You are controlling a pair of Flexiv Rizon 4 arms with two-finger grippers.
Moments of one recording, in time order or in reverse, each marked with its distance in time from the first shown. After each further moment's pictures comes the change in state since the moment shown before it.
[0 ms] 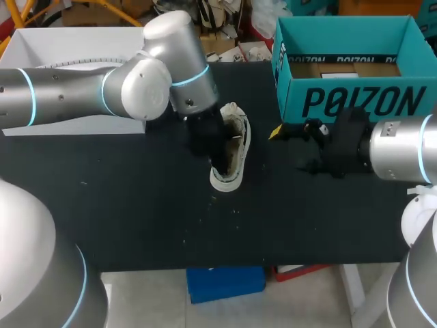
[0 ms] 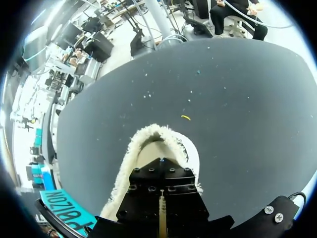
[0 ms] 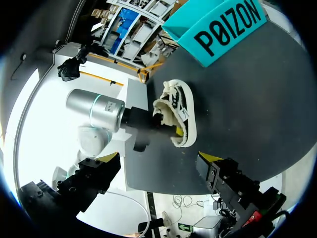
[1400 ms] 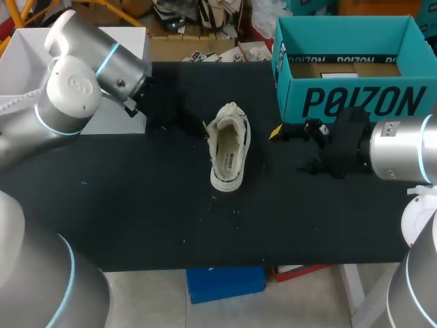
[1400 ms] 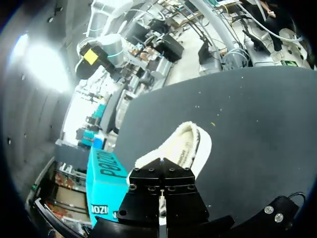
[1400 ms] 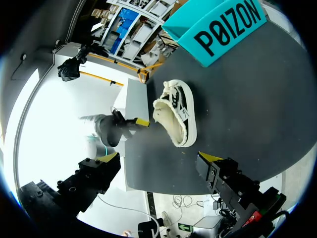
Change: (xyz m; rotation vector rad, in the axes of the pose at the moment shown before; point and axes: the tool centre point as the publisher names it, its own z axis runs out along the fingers) left arm 0.016 0.010 -0.117 0.007 -0.632 -0.285; right arm 0.000 0.000 0.000 0.000 0.000 0.000
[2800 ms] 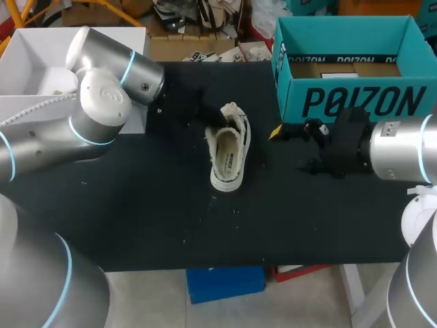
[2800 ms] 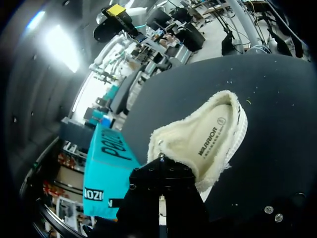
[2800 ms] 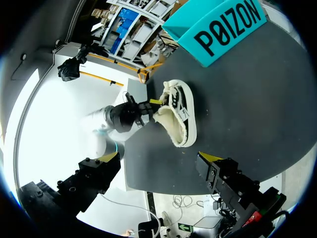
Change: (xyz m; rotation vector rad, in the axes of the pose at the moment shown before) left arm -0.025 0.052 0.046 -0.092 -0.076 -0.119; right arm 0.000 0.000 0.000 0.000 0.000 0.000
